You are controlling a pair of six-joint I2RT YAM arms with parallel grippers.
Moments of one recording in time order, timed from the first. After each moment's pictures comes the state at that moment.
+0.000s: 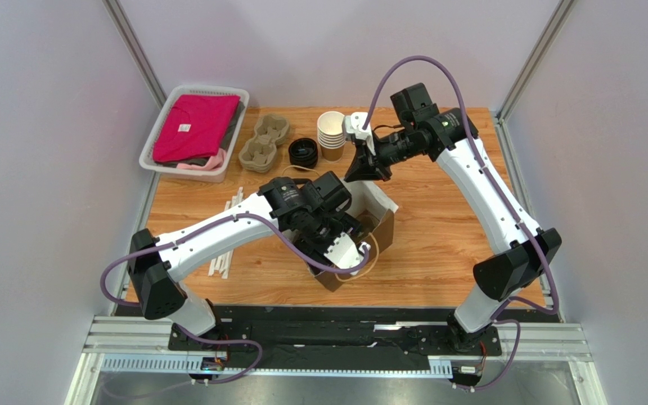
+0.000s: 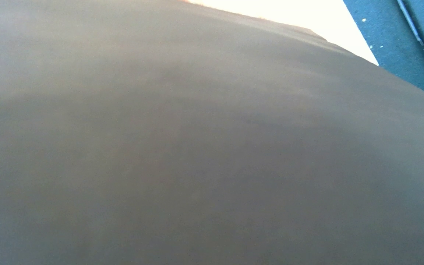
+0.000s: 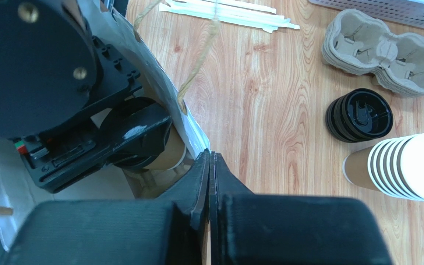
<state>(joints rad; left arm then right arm) -1.01 1.55 1.48 -1.11 0.22 1.29 0.47 1.67 1.90 -1.18 -0.92 -0.92</state>
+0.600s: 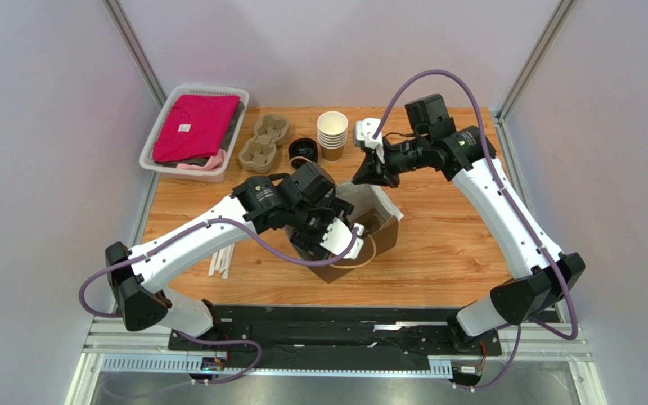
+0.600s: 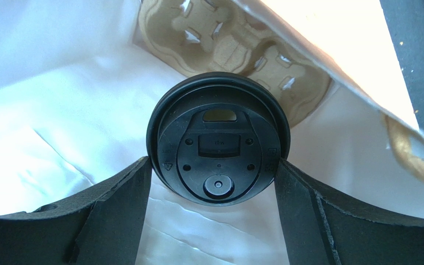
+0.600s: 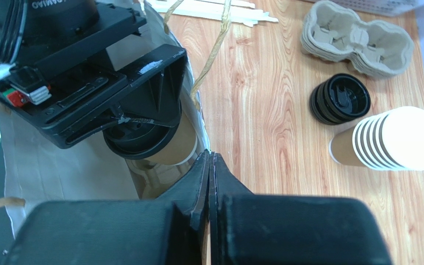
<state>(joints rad) -0.98 1.43 1.47 -1.02 0.19 1.16 0.47 1.50 1.72 -1.03 -0.86 -0.84</state>
